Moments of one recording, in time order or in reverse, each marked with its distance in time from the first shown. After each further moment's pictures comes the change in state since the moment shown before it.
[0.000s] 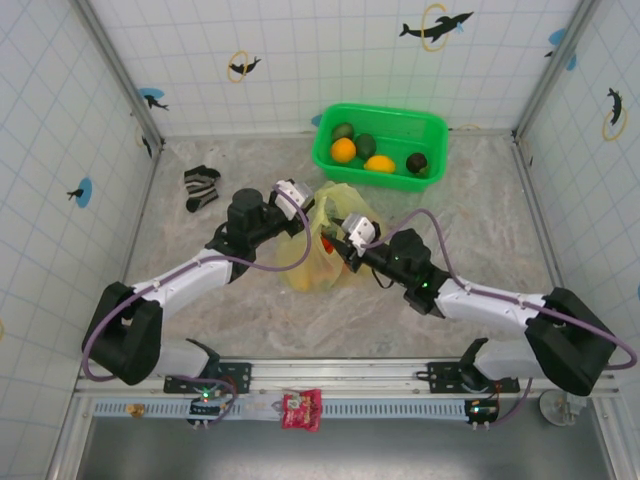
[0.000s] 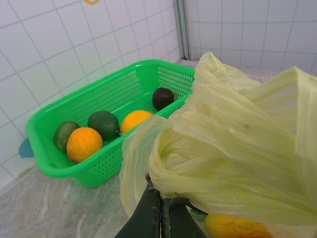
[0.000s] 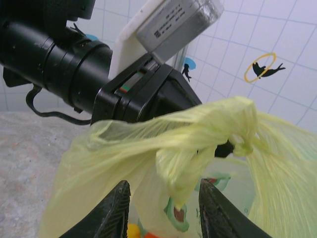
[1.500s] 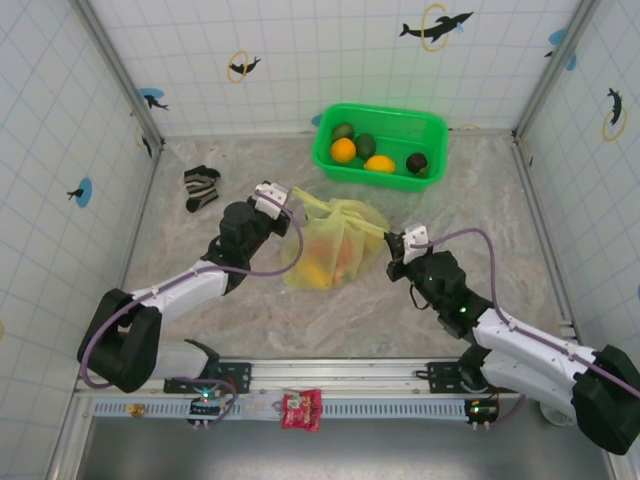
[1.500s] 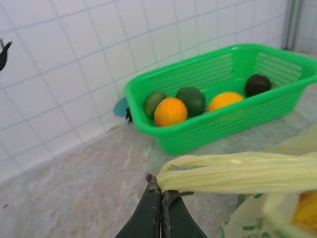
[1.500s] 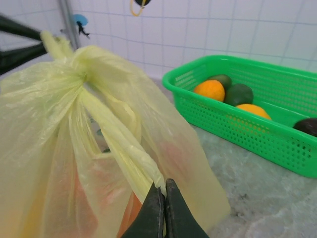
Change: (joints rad) left arm 0.036 -0.045 -0.143 0.143 -0.391 -0.067; right arm -0.123 -0.408 -0.269 -0.285 0.332 0.294
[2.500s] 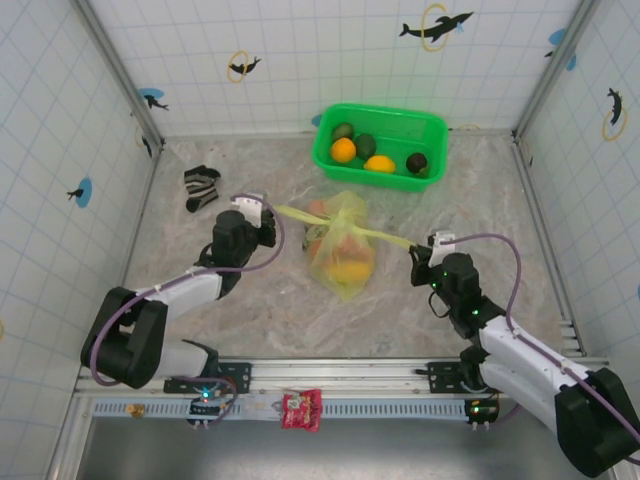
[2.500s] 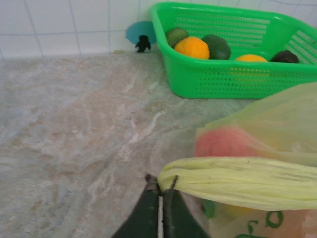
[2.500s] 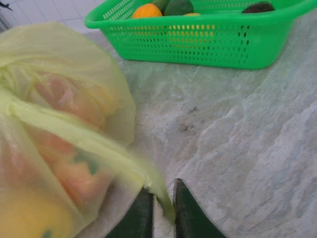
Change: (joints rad) left arm 0.108 0.020 -0.090 -0.076 0.095 -0.333; right arm -0.266 -0.044 -0.108 -0.143 -0.189 0.199
